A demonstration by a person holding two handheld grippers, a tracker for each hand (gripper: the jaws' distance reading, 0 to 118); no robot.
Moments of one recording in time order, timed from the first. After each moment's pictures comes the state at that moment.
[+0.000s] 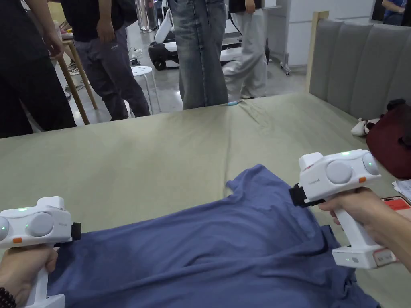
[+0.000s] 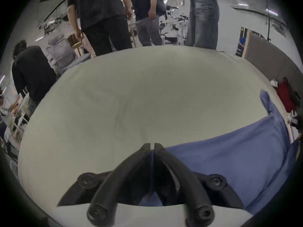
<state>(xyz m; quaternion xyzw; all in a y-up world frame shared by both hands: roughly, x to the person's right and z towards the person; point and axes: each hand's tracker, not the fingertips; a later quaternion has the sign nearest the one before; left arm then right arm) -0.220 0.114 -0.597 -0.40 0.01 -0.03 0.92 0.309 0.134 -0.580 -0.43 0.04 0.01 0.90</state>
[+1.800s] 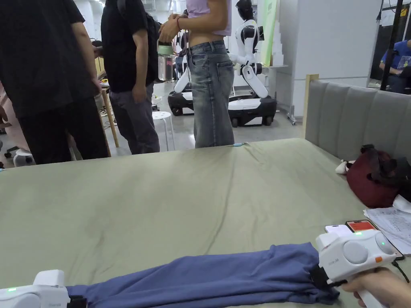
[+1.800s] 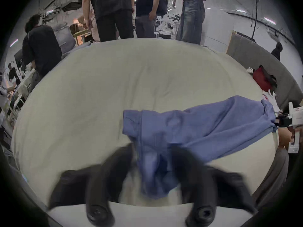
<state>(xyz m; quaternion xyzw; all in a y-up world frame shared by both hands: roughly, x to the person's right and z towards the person) -0.255 0.104 -0.357 -0.42 -0.02 0.00 0.91 0.318 0.106 -0.373 -0.48 0.05 0.06 0.87</state>
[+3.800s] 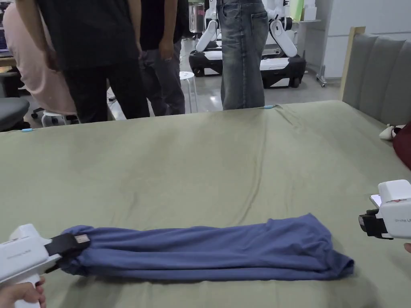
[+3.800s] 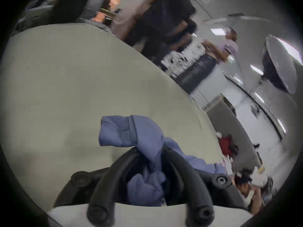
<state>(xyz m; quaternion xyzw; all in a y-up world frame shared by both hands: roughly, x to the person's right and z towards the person) -0.399 0.099 -0.364 -0.28 -0.04 0.34 0.90 0.286 0.167 -0.333 -0.38 0.04 0.03 0.92</state>
